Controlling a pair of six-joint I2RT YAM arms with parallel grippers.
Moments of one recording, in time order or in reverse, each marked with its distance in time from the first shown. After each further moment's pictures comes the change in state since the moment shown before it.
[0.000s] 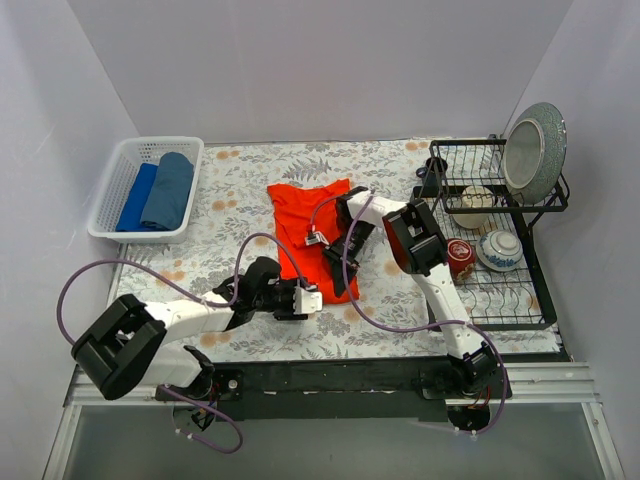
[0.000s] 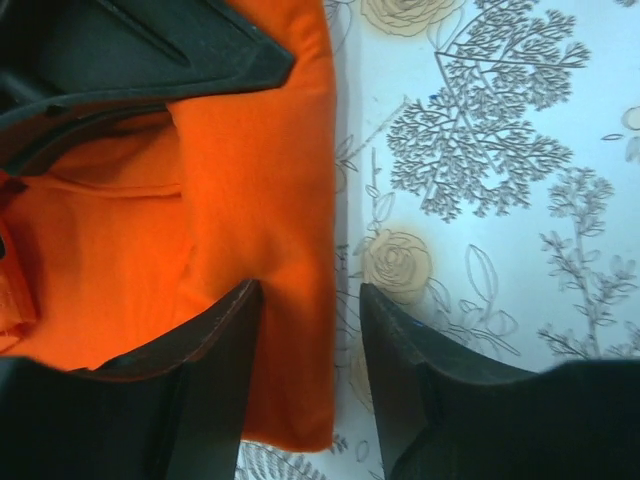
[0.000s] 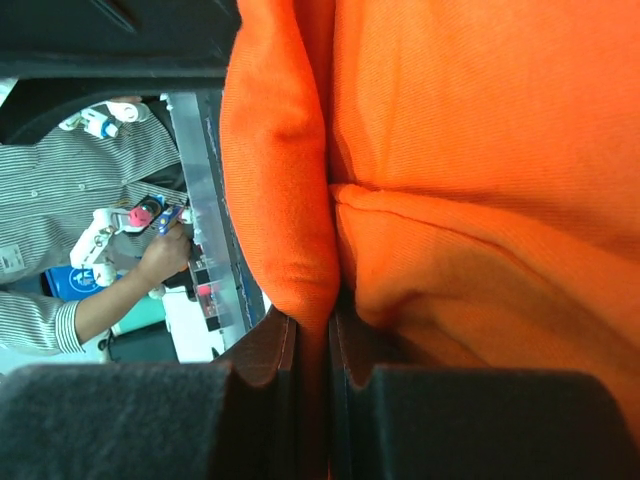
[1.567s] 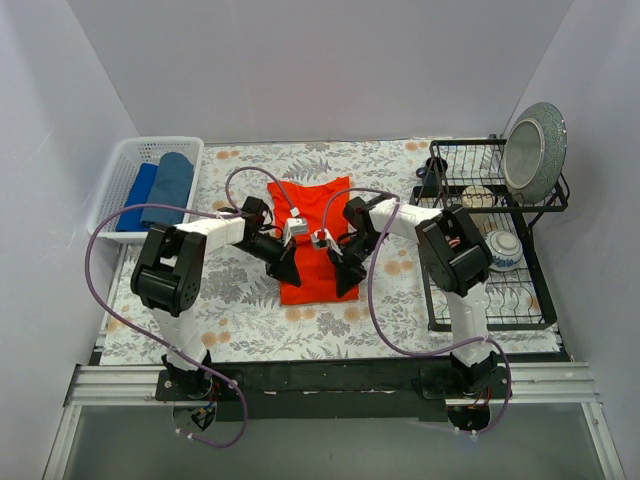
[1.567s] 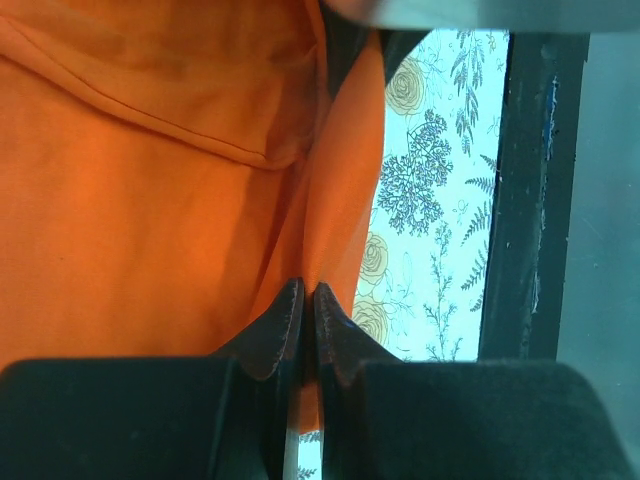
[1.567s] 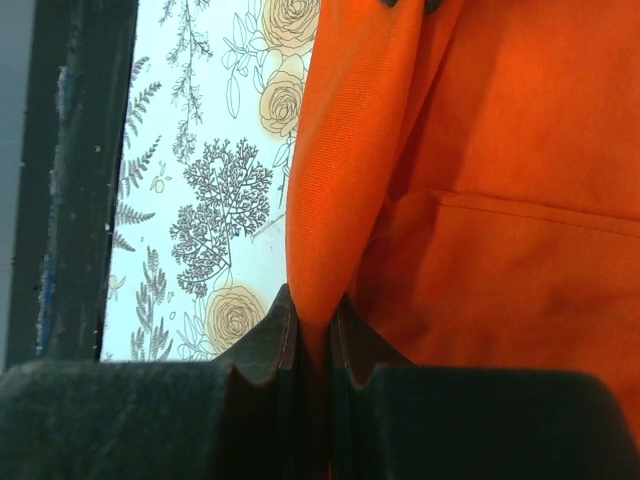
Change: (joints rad) left arm 0.397 0.554 0.682 -0.824 0.597 -0.122; right arm 0.018 -0.488 -0.541 0.612 0.059 -0.159
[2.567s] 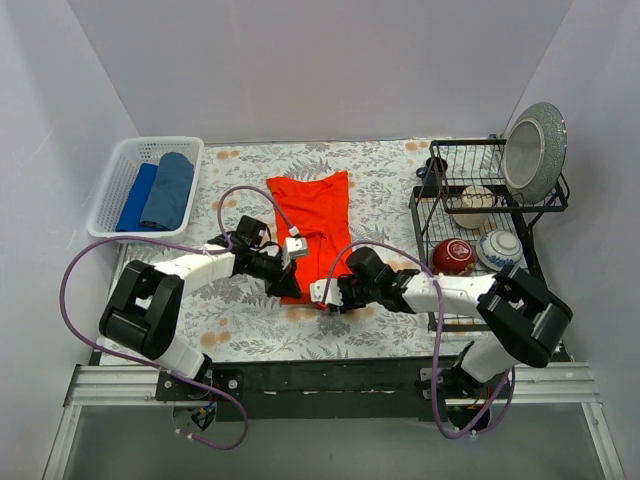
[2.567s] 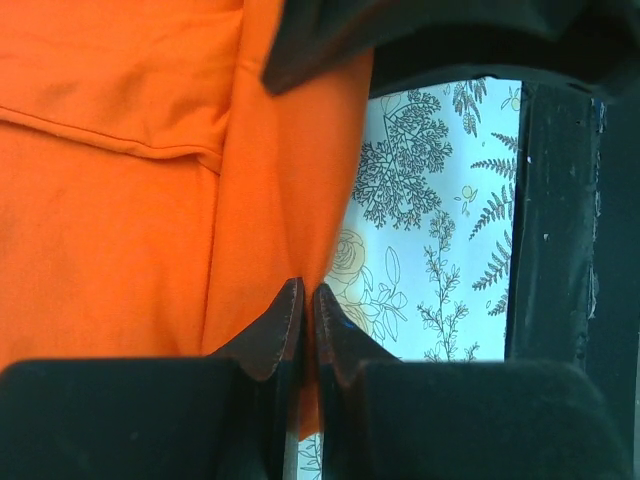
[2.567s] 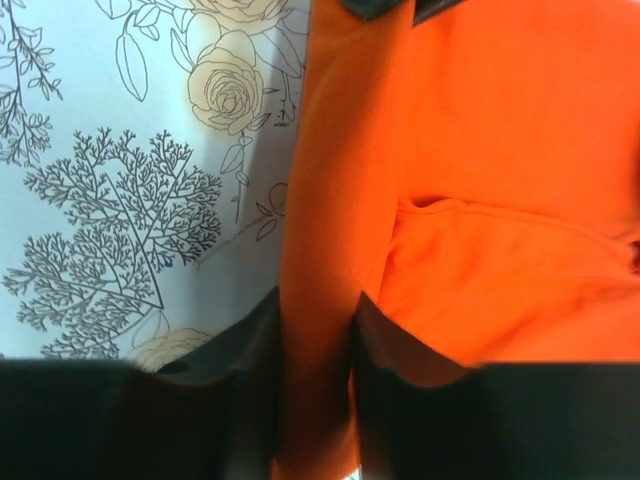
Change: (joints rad) left arm -0.090 -0.305 -0.309 0.321 -0.087 -0.084; right arm 0.316 -0.598 -0.754 1.020 0.642 0.186
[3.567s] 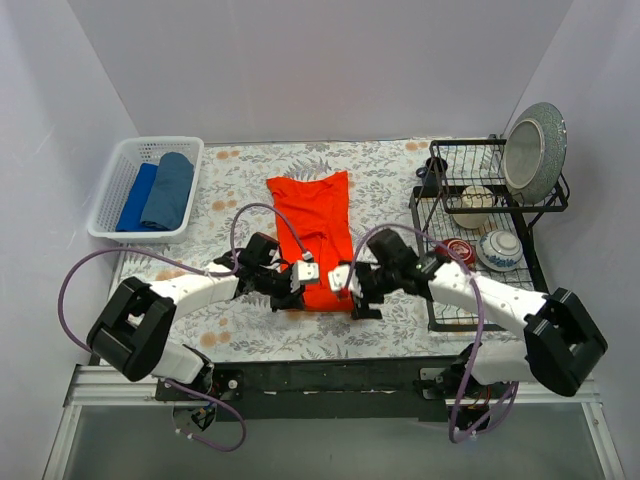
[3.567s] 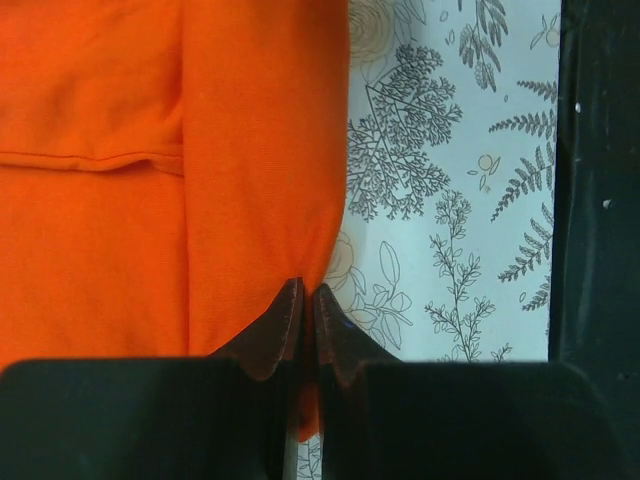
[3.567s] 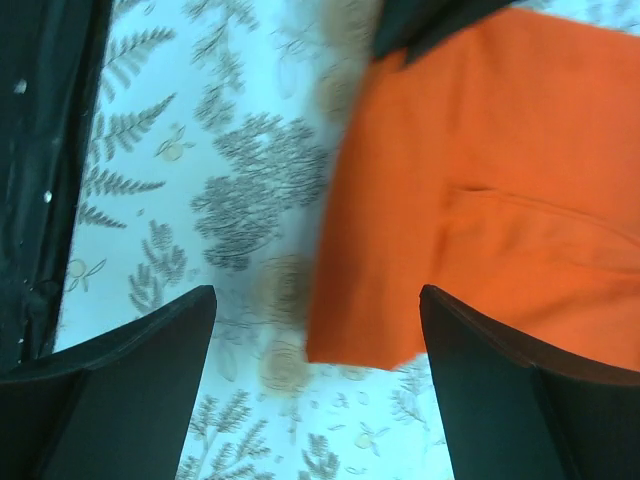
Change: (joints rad) left arm -0.170 -0.126 -0.137 0.127 -0.200 0.063; right arm -0.171 -0.164 0.175 -0.476 -0.321 -0.034
